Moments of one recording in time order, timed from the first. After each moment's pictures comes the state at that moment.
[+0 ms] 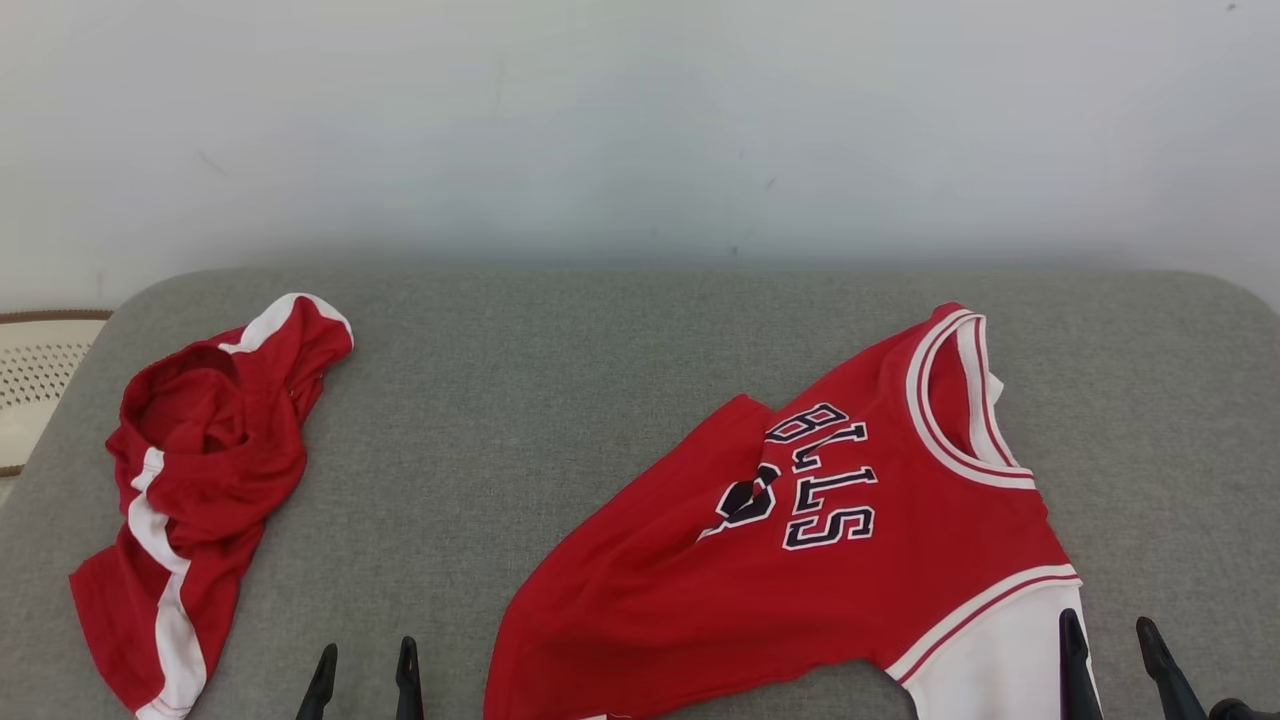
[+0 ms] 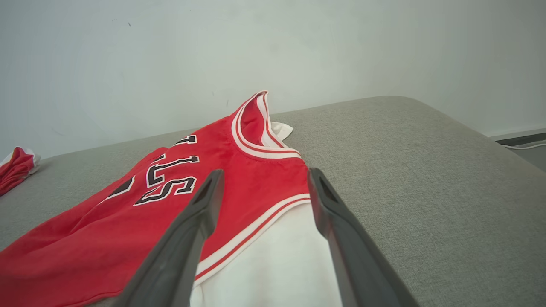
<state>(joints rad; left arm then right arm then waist) 0.00 0.06 -0.14 0.13 -0.17 0.16 -0.26 0.17 -0.11 0.01 -0.03 0.23 0.13 -0.16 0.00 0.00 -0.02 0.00</state>
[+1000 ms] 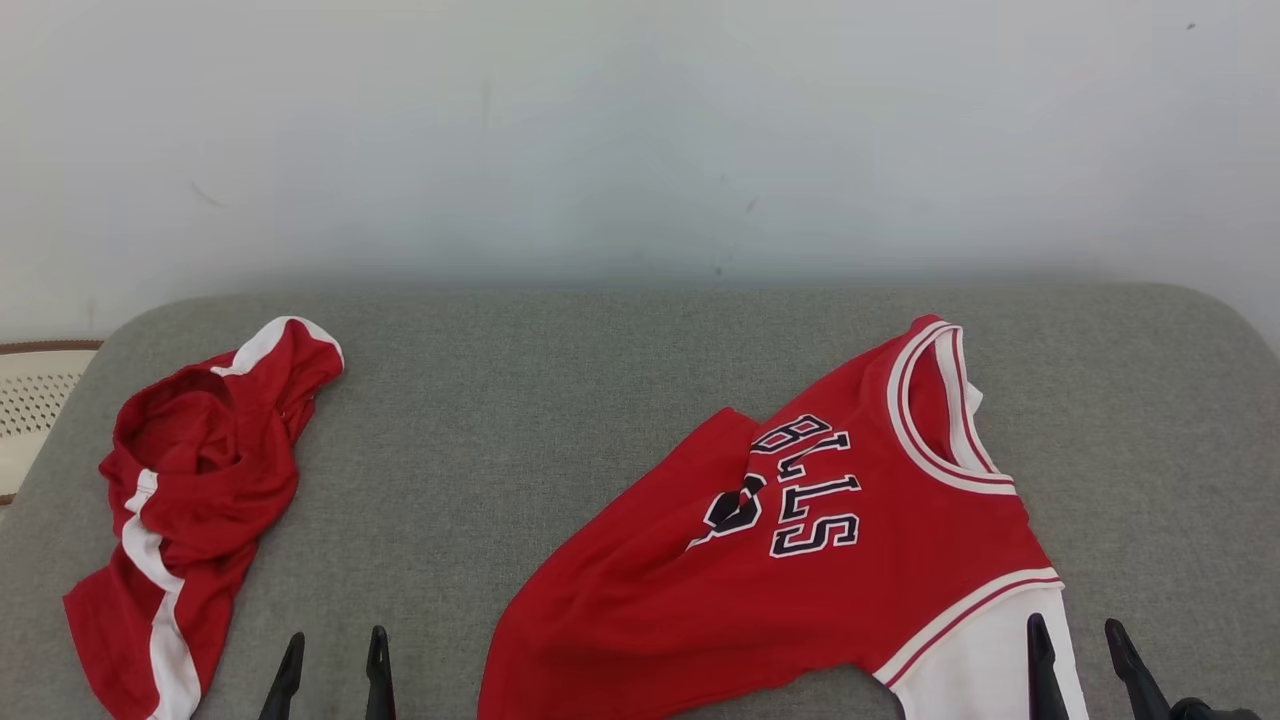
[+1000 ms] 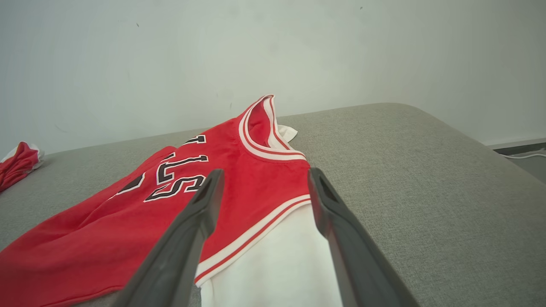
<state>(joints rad) 0.02 0.10 -0.13 0.04 -0.16 0.19 -0.24 0.17 -0.07 0.02 -0.03 0.14 0.13 -0.15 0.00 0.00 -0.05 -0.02</state>
